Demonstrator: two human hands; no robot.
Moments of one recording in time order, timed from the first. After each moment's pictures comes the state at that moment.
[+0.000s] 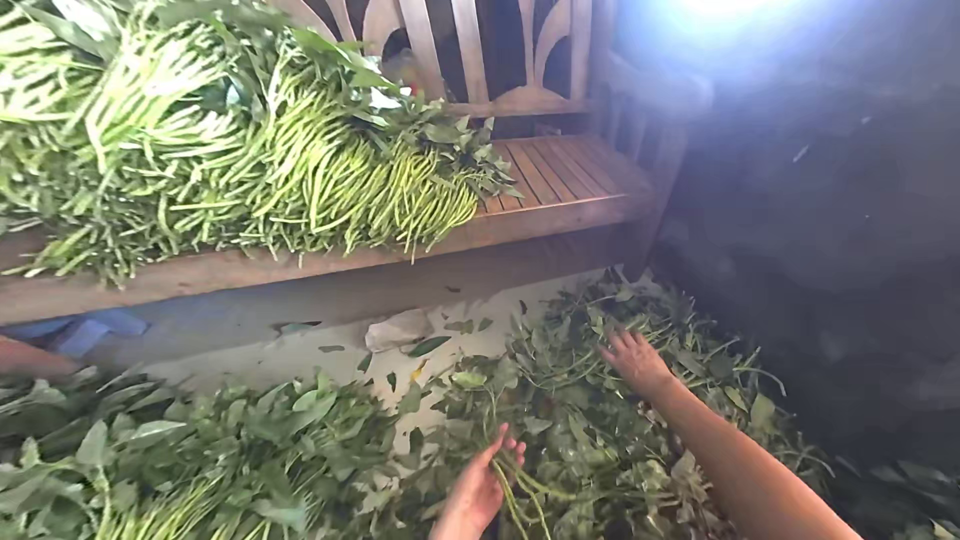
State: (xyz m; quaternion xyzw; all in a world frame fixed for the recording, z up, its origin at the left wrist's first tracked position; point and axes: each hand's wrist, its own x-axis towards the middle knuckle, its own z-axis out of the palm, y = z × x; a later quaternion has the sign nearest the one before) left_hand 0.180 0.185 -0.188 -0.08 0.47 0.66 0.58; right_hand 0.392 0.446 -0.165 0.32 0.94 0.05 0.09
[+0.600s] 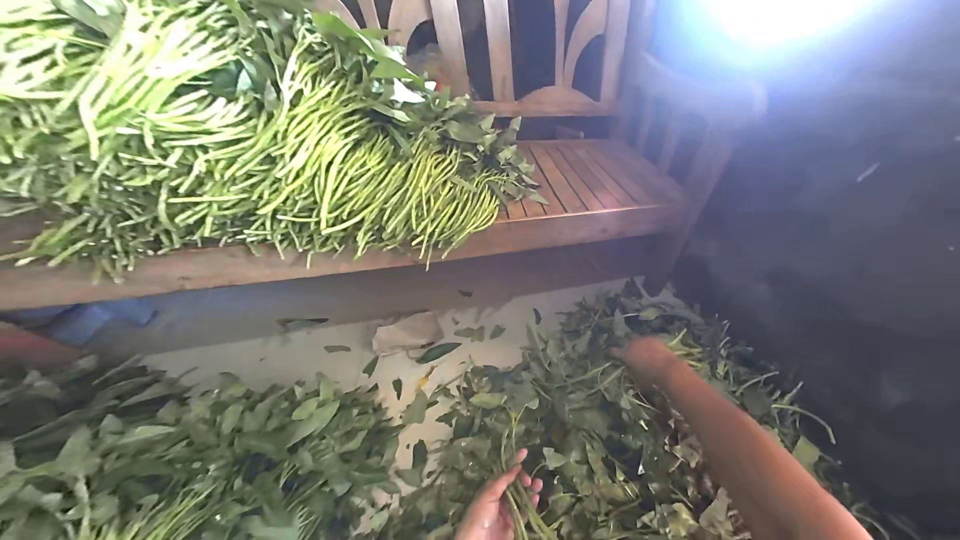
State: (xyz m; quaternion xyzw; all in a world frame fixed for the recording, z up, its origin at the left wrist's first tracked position) left_hand 0.171 0.190 -0.200 -0.10 0.47 0.64 0.61; right_hand 0.340 0.512 -0.155 0.33 0.92 -0.03 0.21
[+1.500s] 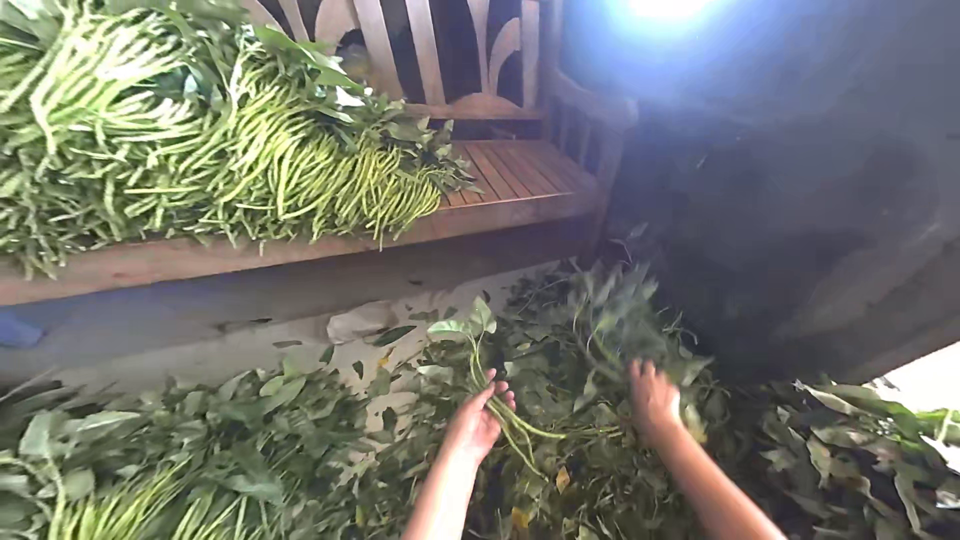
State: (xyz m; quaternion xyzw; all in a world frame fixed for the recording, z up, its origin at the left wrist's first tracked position) left_hand 0.216 0.169 -0.145 0.03 0.43 0.67 0.60; right_hand 0.493 0.261 -0.118 0.67 0.74 -0.09 0.06
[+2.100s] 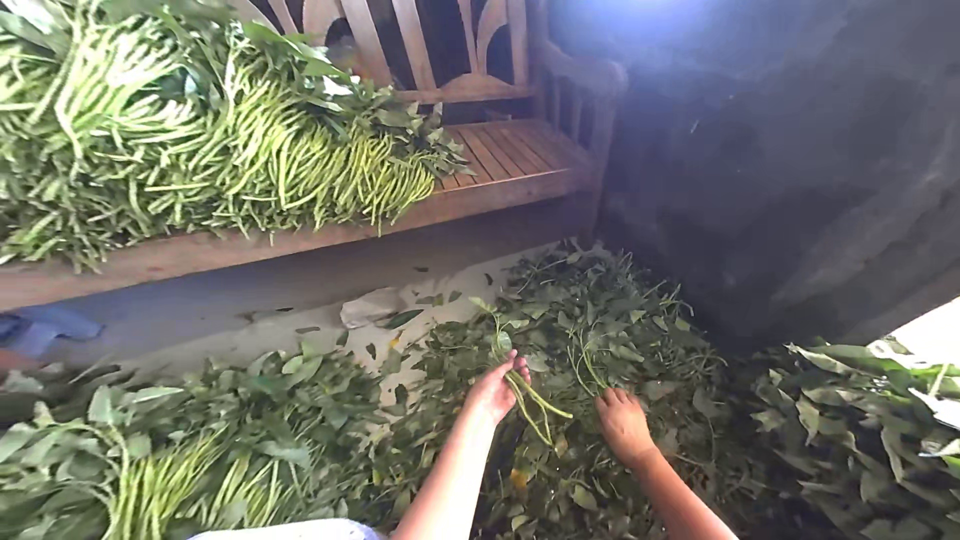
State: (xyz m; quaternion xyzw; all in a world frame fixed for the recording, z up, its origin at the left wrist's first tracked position) left_hand 0.253 0.181 -0.151 0.02 0.48 0.62 0.62; right_hand 0.510 0.194 -0.211 0.51 0.86 -0.09 -0.03
